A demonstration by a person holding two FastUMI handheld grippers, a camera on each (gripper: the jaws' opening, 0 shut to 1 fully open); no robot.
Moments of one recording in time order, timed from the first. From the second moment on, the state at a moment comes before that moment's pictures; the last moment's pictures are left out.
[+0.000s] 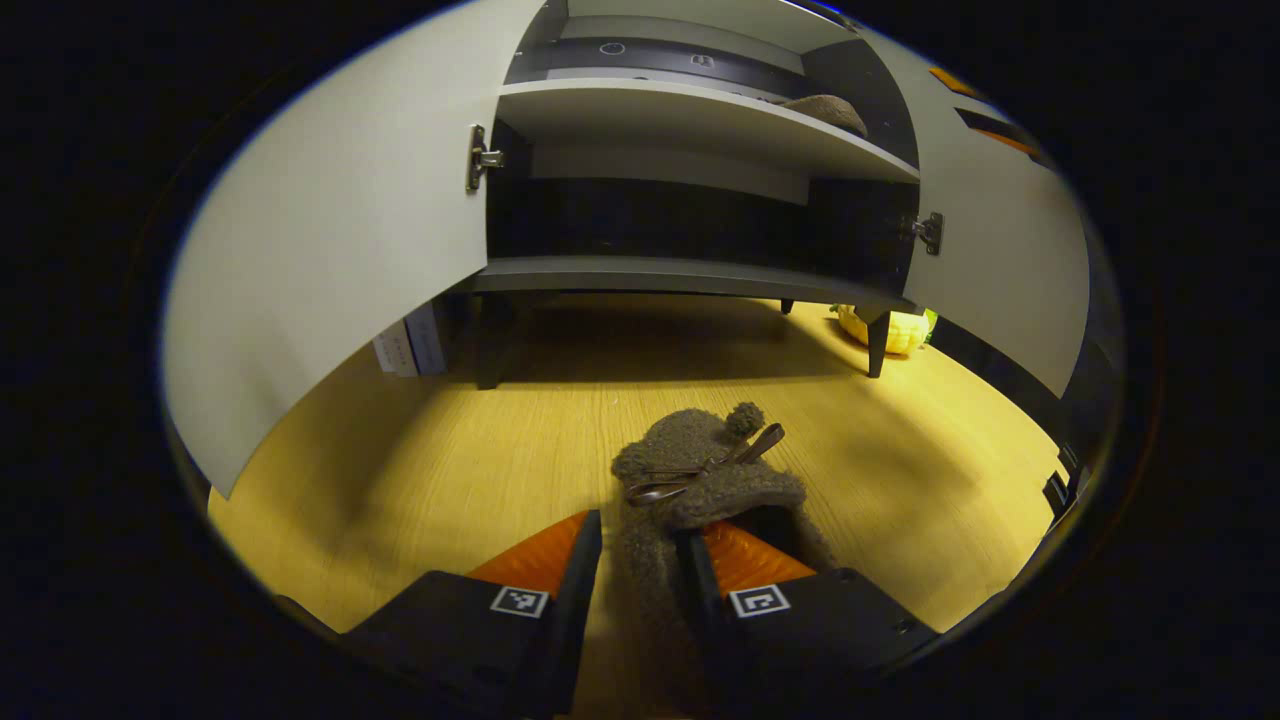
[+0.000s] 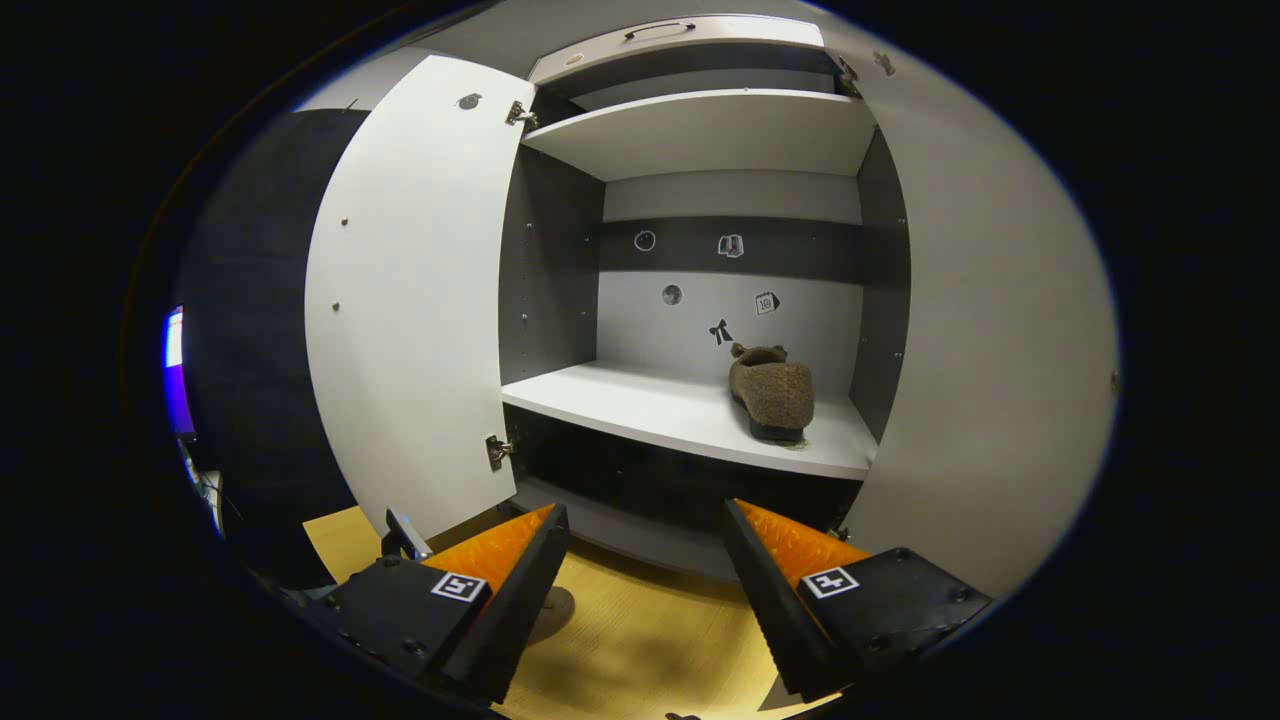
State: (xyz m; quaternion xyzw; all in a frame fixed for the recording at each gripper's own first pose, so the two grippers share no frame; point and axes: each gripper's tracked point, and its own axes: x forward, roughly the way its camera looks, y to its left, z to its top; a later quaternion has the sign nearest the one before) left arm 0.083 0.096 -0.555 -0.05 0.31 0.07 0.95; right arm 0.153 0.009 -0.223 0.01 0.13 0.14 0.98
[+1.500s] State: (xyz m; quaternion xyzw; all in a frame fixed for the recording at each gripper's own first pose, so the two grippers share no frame) left arm 0.122 0.087 -0.187 -0.03 0.26 0.12 0.96; right arm 0.182 -0.014 -0.160 -0.03 0.06 0.15 0.99
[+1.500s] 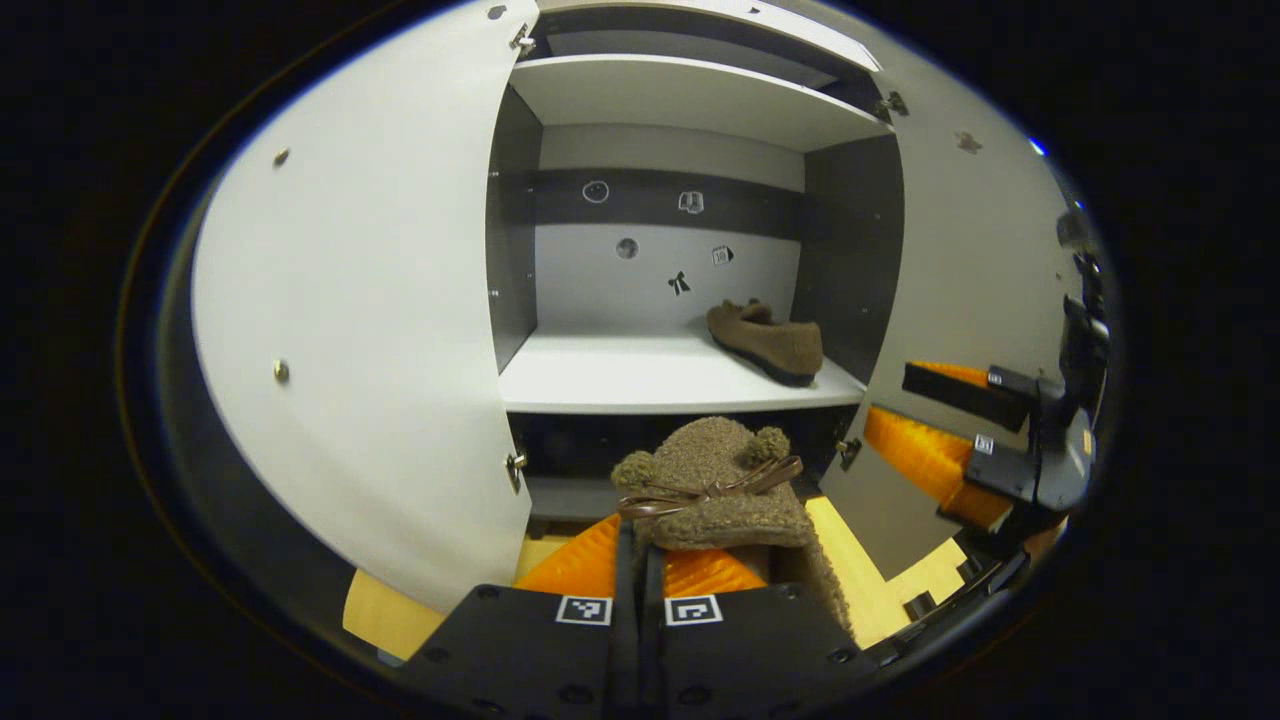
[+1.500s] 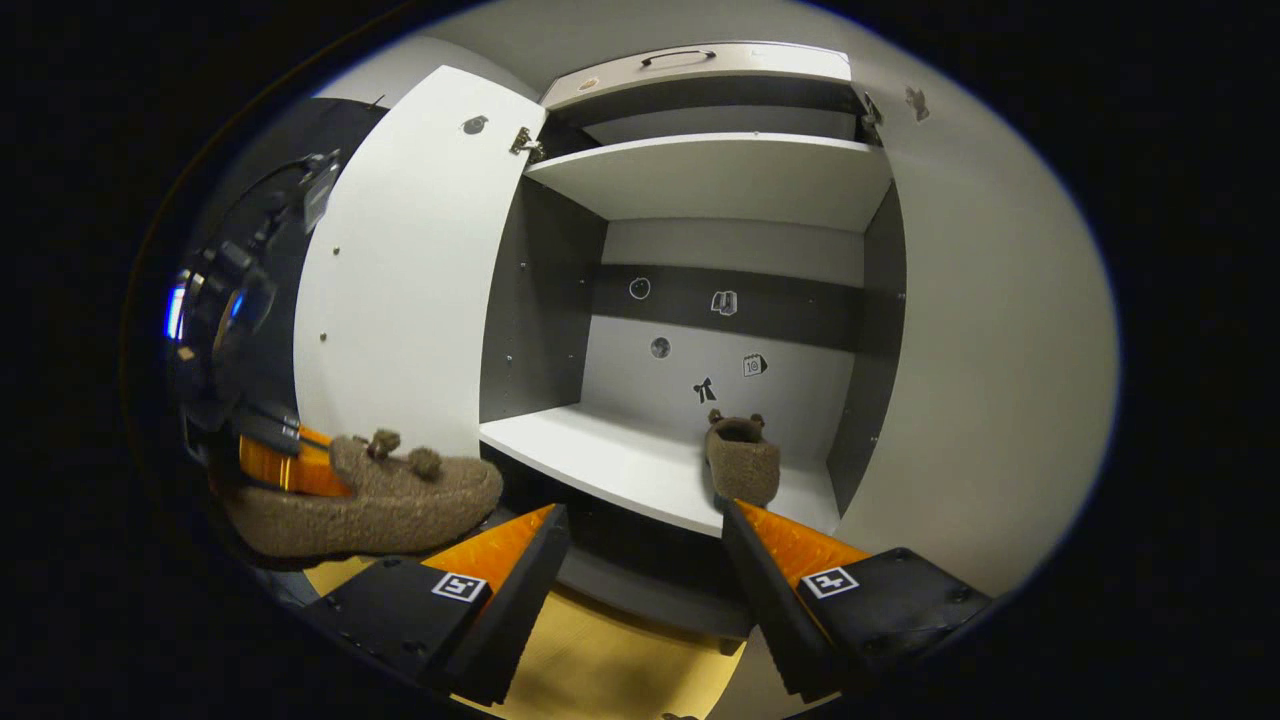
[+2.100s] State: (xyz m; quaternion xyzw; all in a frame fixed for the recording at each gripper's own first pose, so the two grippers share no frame) left arm 0.302 0.149 -0.137 -0.03 0.20 0.12 0.97; right arm 0.184 -0.003 -0.164 -0.01 0.07 0.17 0.98
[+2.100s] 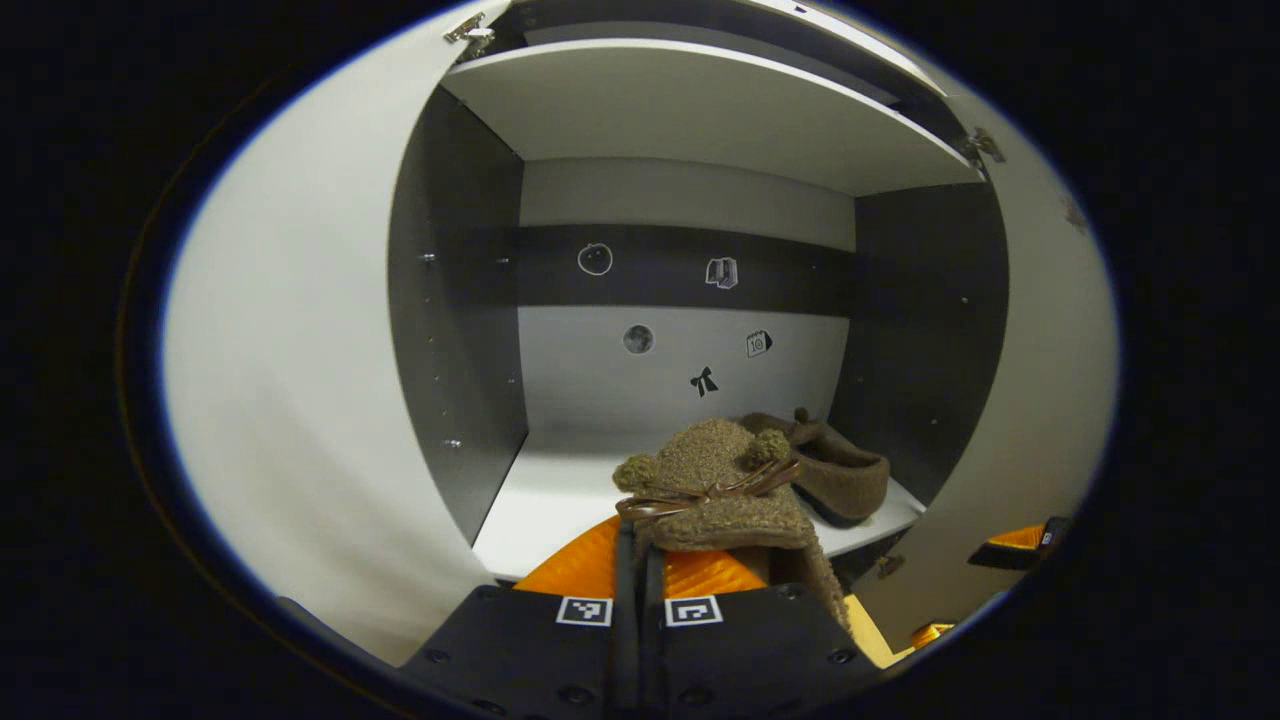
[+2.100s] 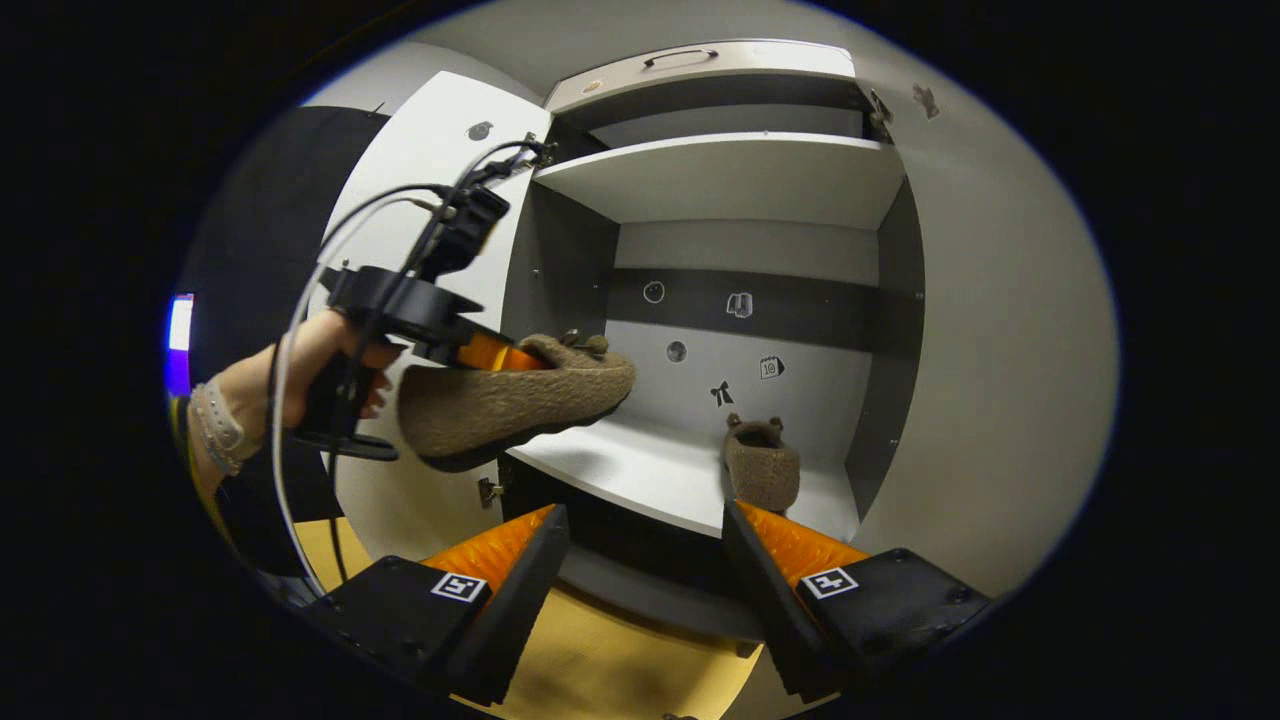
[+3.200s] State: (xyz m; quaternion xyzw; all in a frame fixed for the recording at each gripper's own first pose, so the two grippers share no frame) left arm 0.452 0.214 -0.216 0.00 0.23 0.14 0.96; right arm 0.200 -0.002 -0.174 0.03 0.10 0.19 0.98
